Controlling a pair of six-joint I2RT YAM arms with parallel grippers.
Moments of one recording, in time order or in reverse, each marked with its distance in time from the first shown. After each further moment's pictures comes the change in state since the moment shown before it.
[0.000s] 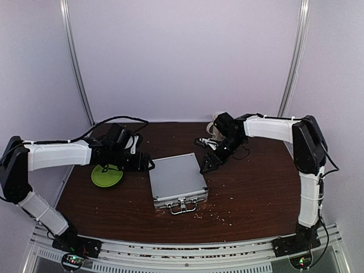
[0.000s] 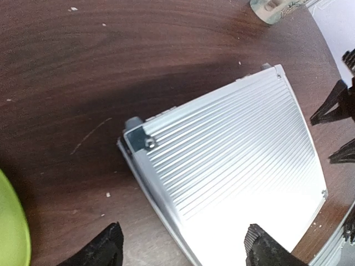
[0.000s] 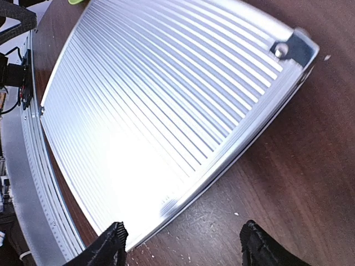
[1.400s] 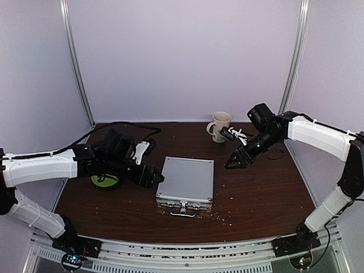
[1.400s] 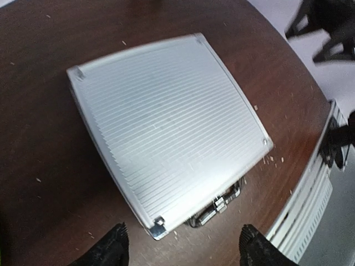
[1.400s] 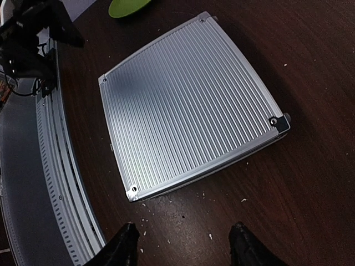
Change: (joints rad) left arm -0.231 -0.174 -0.031 -0.037 0.052 0.115; right arm -0.090 -0.498 -0.349 0.003 -0.008 -0.082
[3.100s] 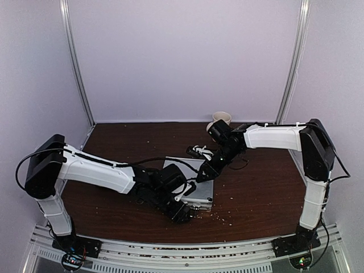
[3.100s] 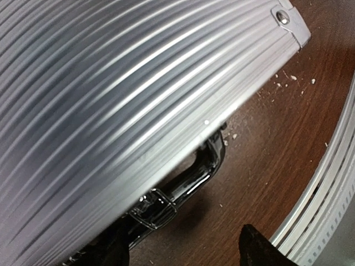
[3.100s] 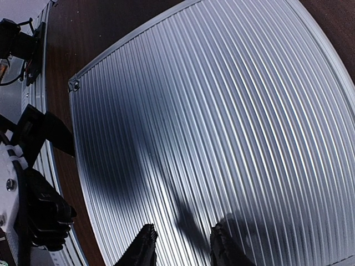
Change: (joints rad) left arm -0.296 0.503 0.186 -0.037 -0.012 -0.057; right arm 0.207 0.397 0.157 0.180 0.040 0.076
